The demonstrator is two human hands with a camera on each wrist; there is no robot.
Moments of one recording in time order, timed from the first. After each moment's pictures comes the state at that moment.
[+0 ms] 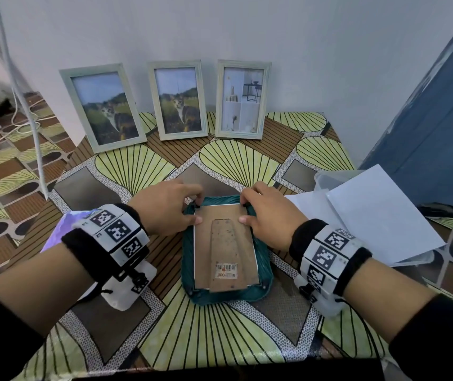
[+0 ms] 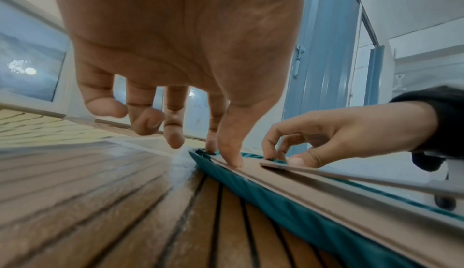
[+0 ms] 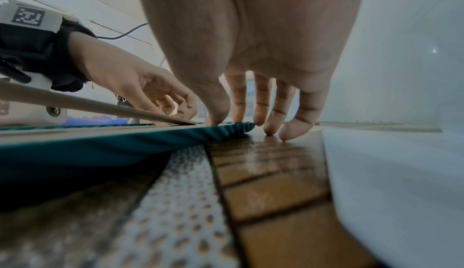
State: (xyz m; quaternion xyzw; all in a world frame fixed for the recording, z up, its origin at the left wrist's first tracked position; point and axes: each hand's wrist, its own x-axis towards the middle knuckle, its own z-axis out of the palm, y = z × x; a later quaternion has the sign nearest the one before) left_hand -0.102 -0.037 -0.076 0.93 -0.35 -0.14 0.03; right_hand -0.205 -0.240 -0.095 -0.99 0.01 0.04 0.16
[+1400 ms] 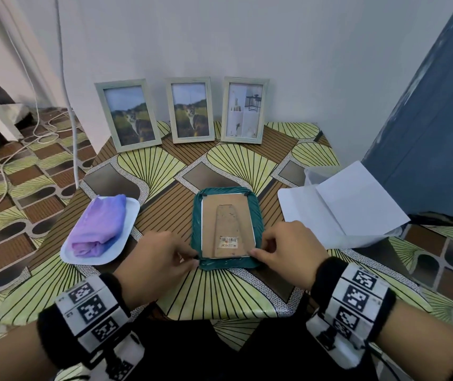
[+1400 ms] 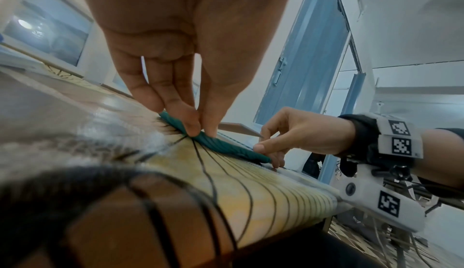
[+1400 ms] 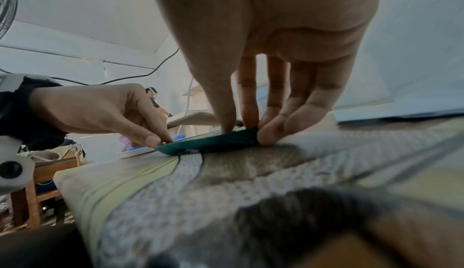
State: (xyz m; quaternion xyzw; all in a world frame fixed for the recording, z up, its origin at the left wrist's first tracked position) left_hand -0.235 0.030 -0.086 0.90 -0.34 -0.06 0.25; right_hand -0.310 -0.219 -0.090 -0.98 0.06 -0.01 0.18
